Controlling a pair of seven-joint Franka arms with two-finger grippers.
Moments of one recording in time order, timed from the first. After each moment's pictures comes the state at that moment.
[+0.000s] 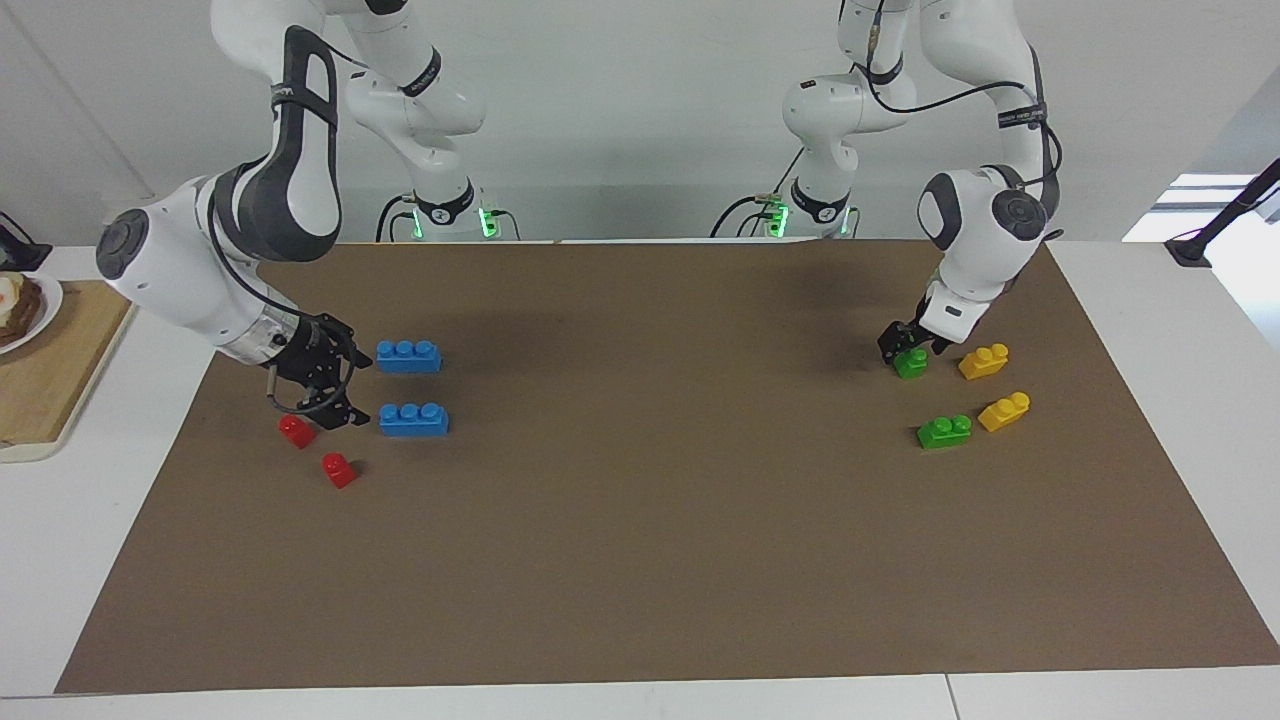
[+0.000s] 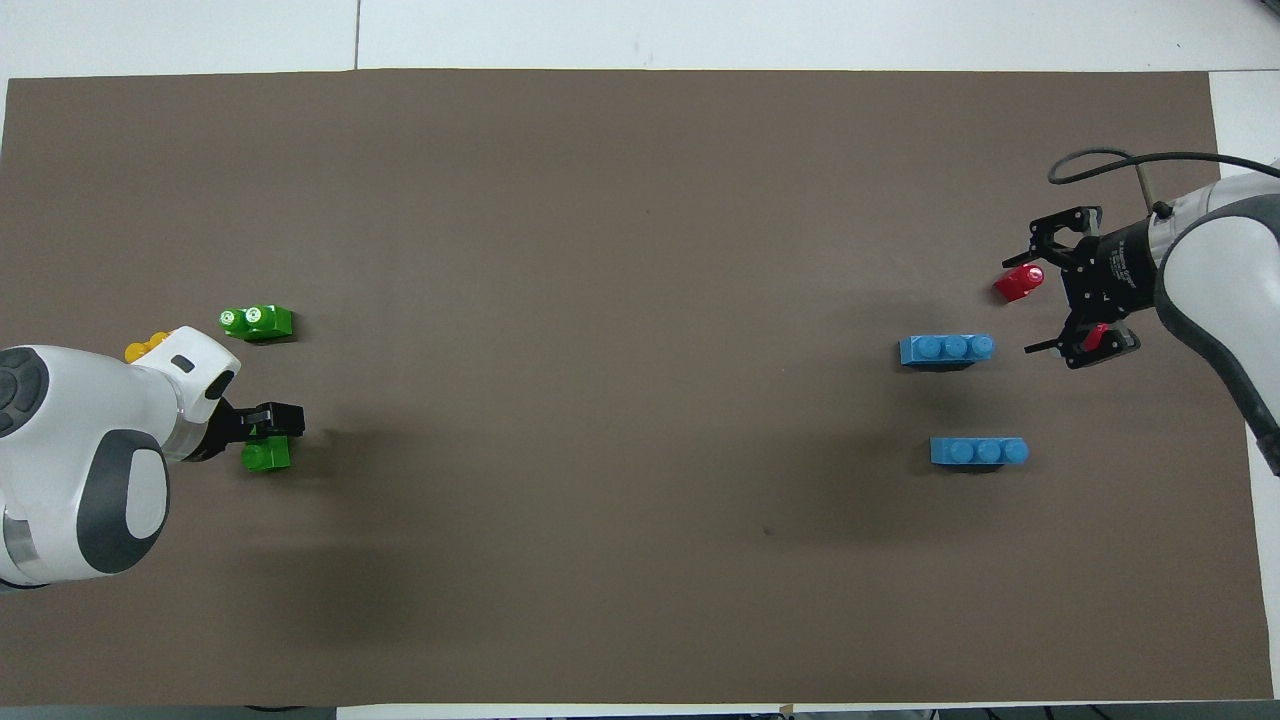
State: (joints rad) left arm 0.06 -0.04 -0.03 -2.42 0.00 2.32 -0.08; right arm -0.13 0.21 0.00 -1.85 0.34 1.91 1.18
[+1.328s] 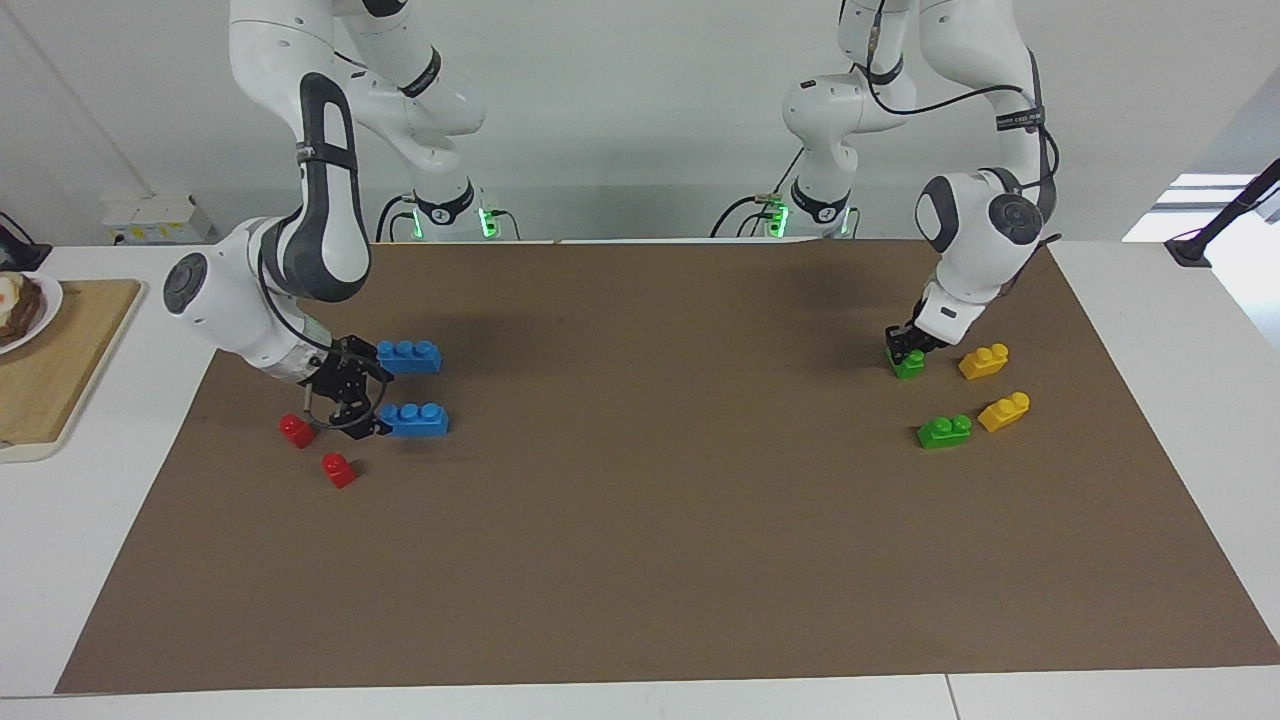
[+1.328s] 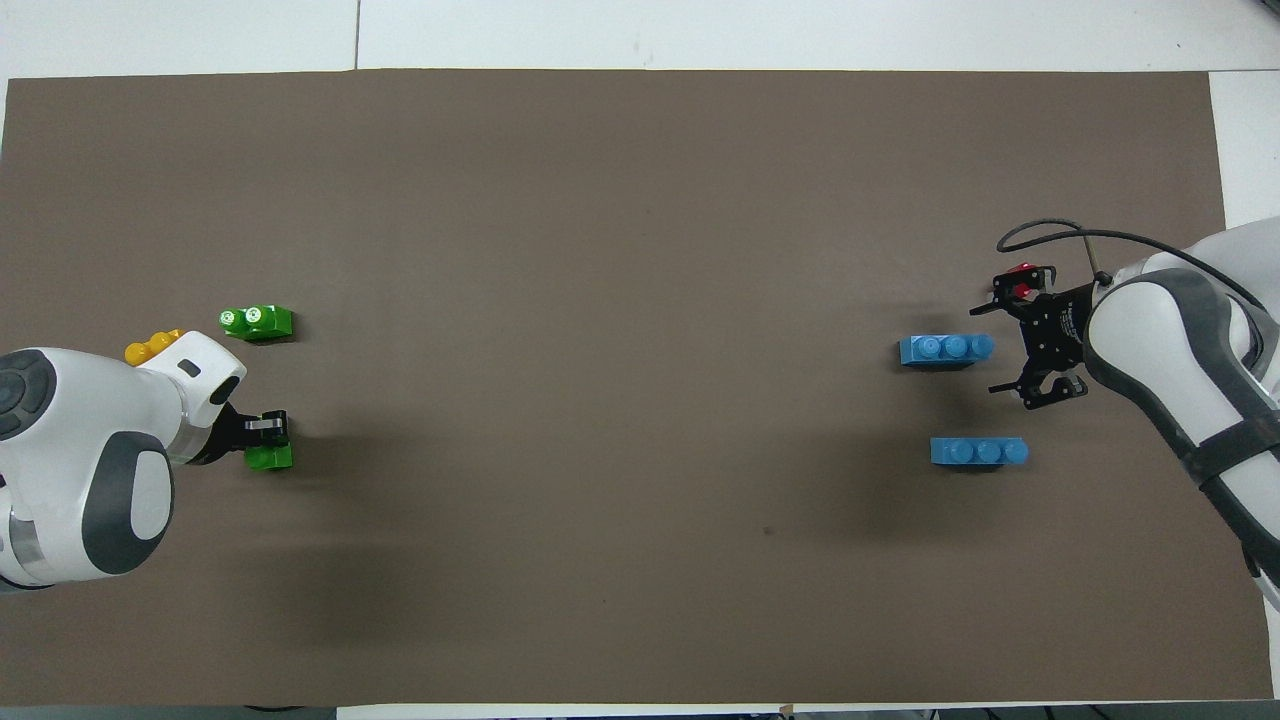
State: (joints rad) left arm 0.06 -0.04 -0.04 -2.42 0.00 2.32 -0.05; right arm -0.13 0.21 0.00 -2.07 0.40 2.13 1.06
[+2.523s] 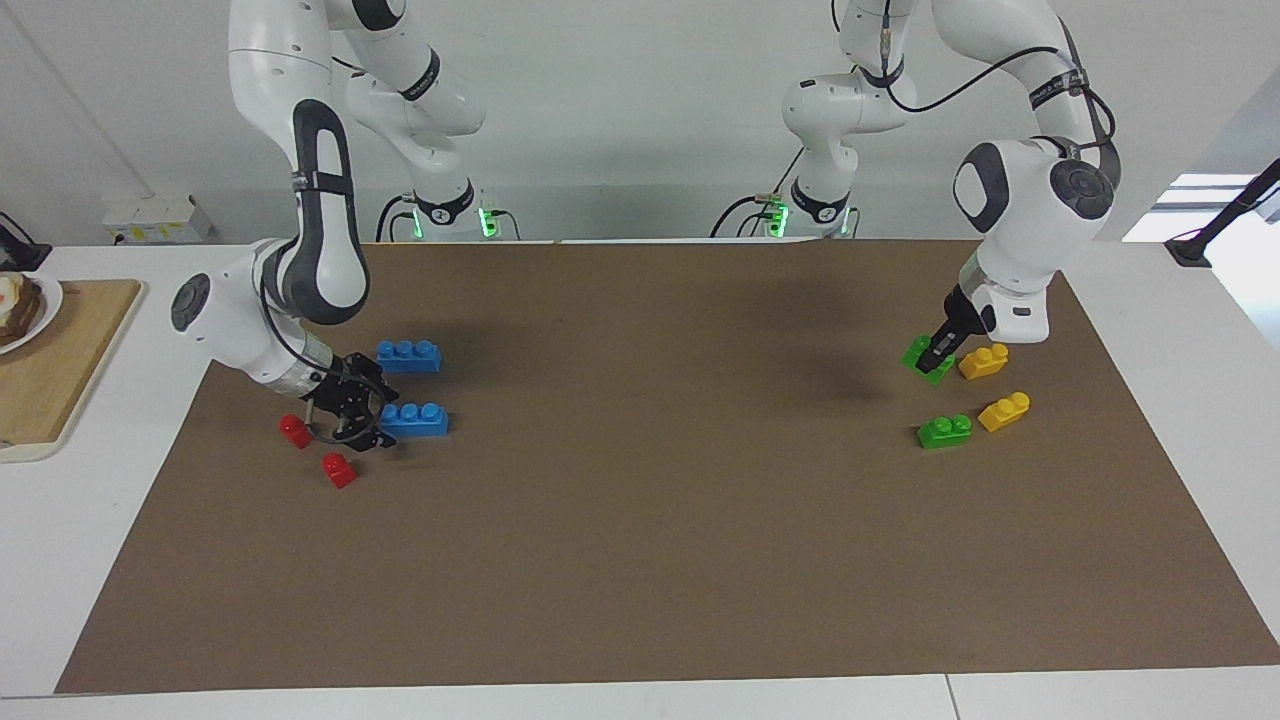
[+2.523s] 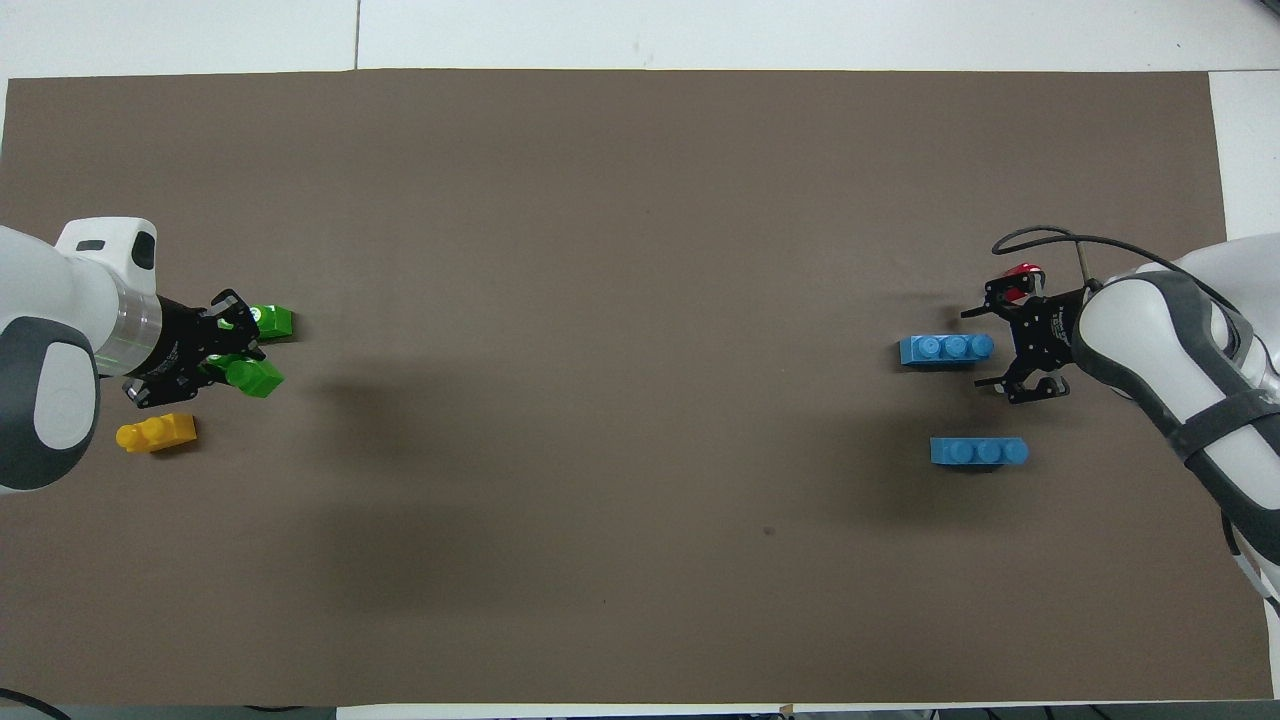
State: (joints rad) left arm 0.03 0.01 -0.05 -2.06 -0.05 2.03 -0.74; right arm -0.15 0.27 0.00 -2.08 0.48 2.20 0.99
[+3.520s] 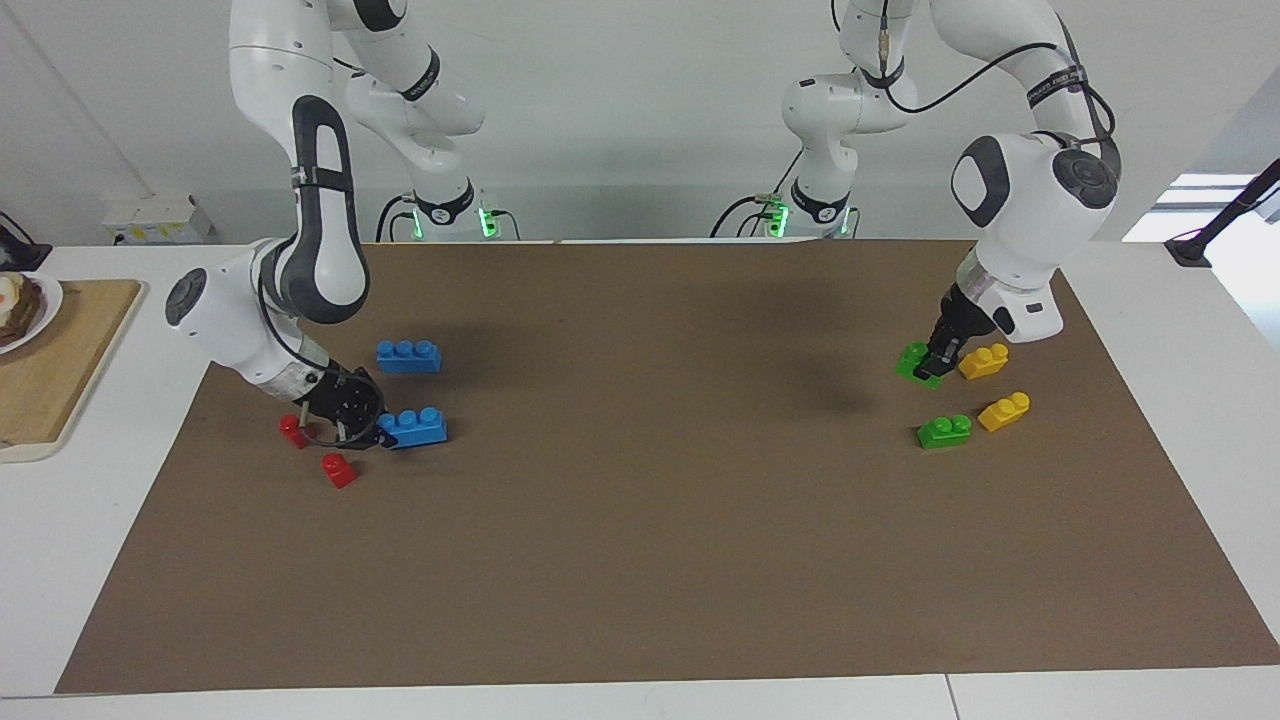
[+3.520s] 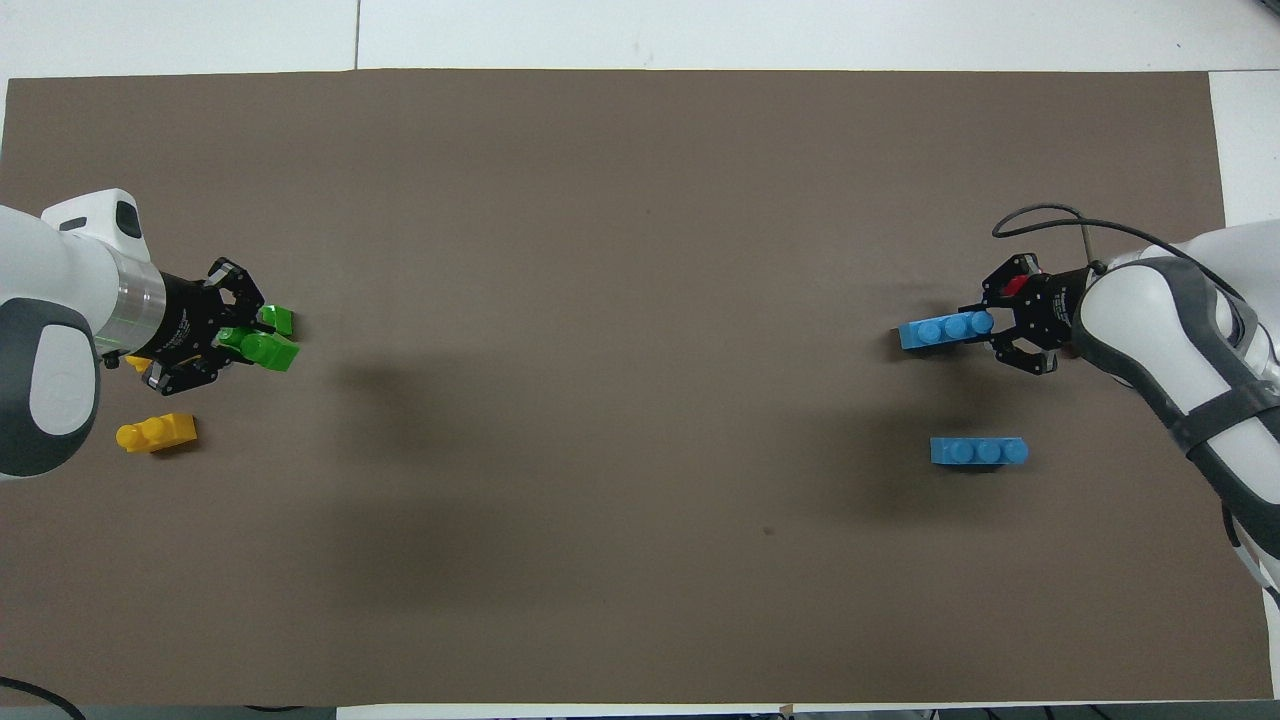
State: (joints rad) left arm 0.00 0.03 -0.05 -2.00 -0.10 2.03 -0.98; right arm -0.13 0.28 0.01 -2.02 0.50 2.23 0.95
